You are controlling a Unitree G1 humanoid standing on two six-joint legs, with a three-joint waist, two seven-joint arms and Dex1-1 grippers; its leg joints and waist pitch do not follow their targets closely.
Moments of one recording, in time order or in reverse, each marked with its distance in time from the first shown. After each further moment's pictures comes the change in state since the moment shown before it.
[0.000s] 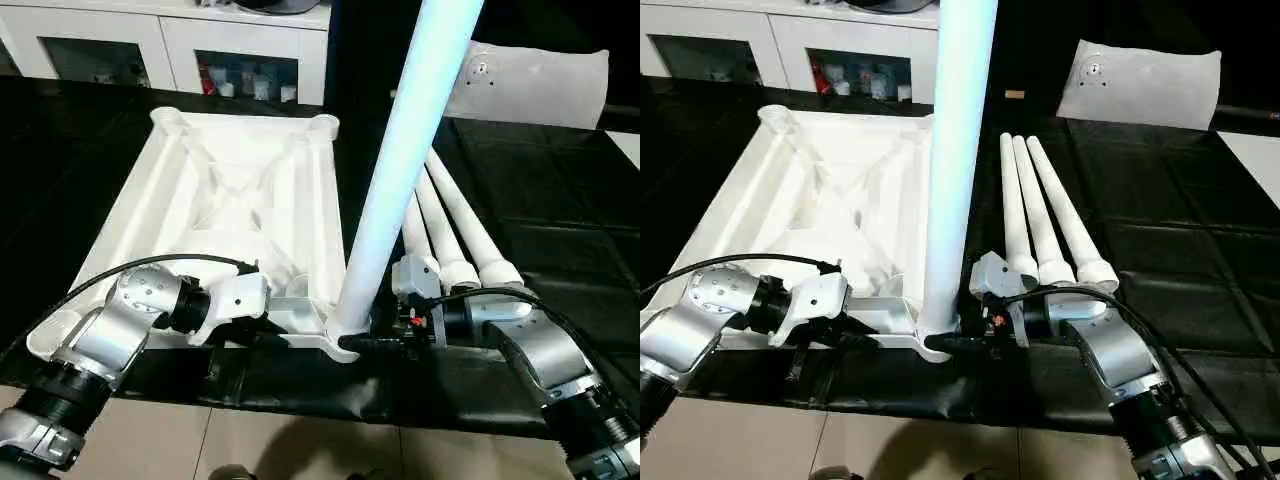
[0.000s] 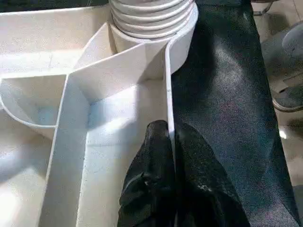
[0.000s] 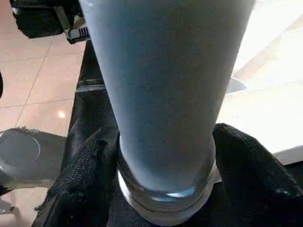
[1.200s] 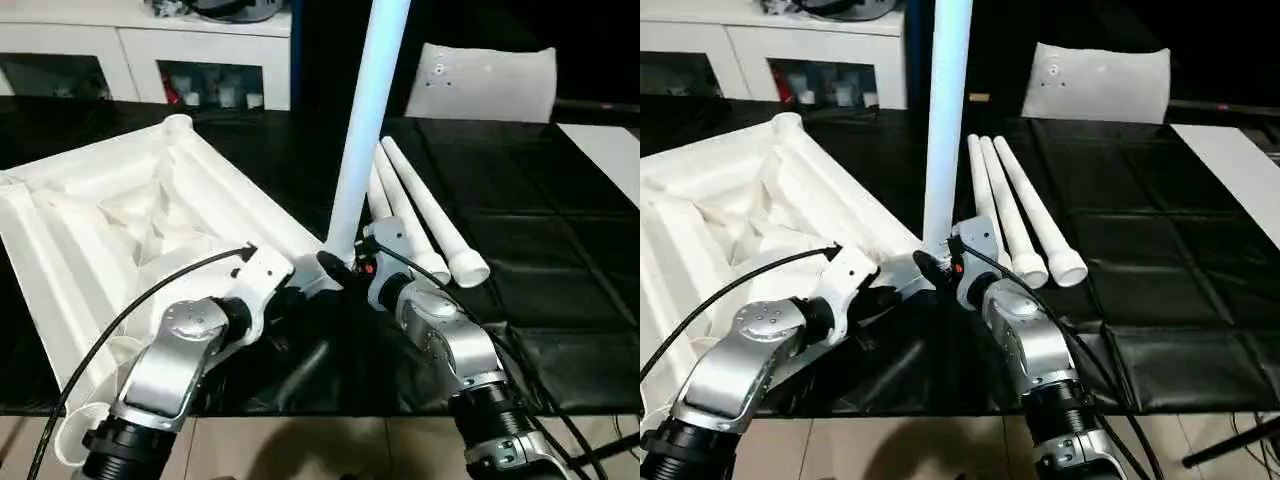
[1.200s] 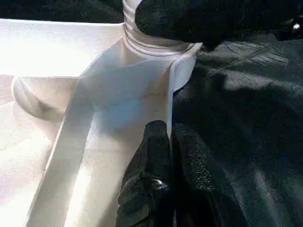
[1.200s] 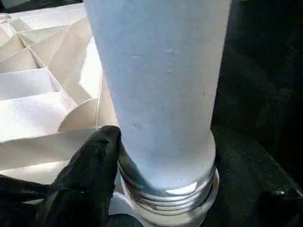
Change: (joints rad) left arm 0.178 -0.356 0.148 -0.346 0.099 0.609 0.668; right arm -0.039 0.450 -0.185 0.160 -0.114 0.103 -0.753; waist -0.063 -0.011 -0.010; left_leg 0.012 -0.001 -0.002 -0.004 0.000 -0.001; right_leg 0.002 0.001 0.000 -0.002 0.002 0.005
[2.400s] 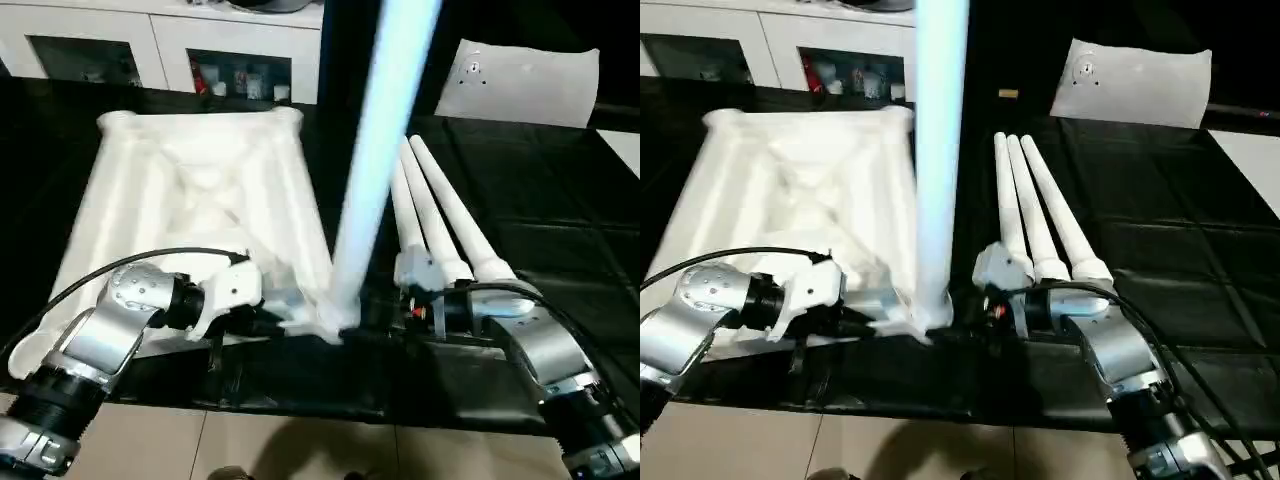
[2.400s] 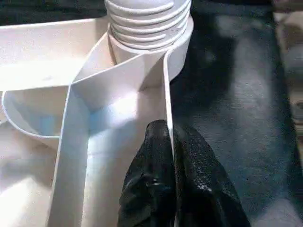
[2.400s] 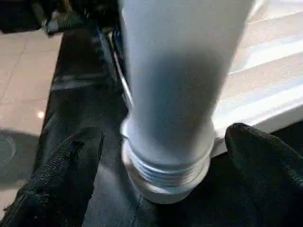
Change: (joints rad) left arm -0.155 0.364 -0.118 0.277 -0.109 -0.527 -0.634; right arm 0.021 -0.443 0.167 -0.106 0.069 -0.169 0.743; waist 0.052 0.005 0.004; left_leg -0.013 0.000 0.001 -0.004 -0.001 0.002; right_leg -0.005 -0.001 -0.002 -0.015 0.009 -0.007
